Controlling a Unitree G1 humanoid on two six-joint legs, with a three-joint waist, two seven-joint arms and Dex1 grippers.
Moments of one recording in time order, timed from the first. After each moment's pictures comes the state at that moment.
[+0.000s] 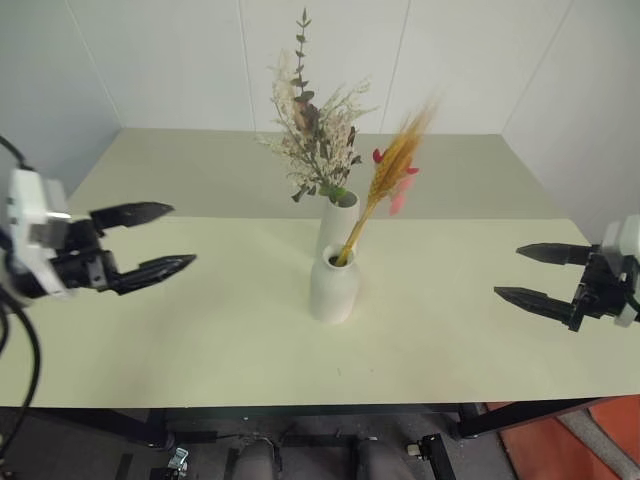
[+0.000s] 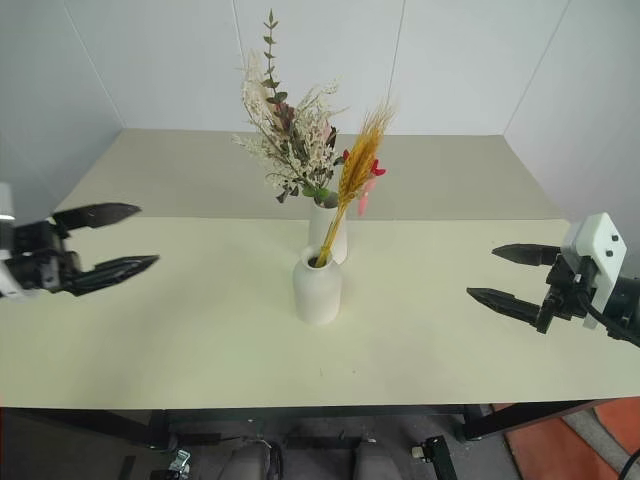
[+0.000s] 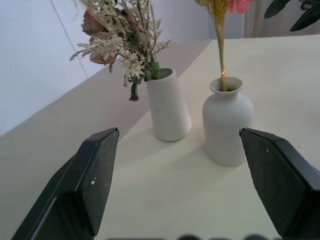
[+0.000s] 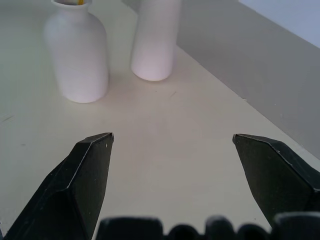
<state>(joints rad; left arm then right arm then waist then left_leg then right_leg) -0.20 1.02 0.60 -0.27 -0.72 0.51 -1.21 -0.12 -1.02 -0.45 -0.12 0.57 0.39 1.17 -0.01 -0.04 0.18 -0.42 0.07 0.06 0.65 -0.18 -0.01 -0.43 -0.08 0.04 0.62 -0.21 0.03</state>
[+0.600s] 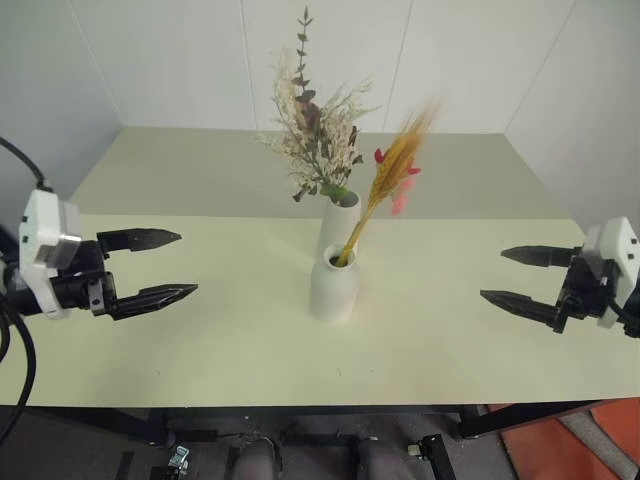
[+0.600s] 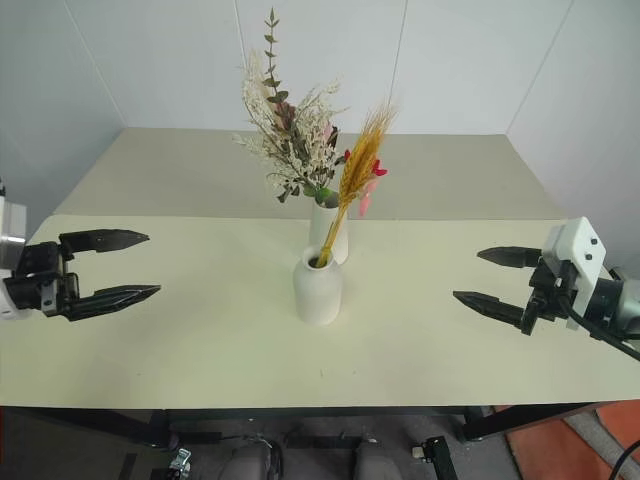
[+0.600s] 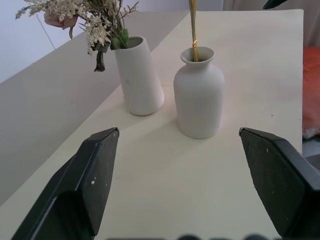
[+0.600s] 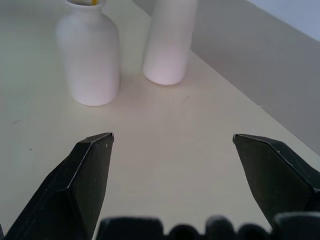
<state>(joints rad) -0.17 1.07 0.53 -0.28 -0.73 0.54 -1.23 -0.07 -1.00 -0.47 -0.22 0.59 0.40 1.13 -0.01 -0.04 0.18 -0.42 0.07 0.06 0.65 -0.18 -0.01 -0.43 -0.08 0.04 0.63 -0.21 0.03</state>
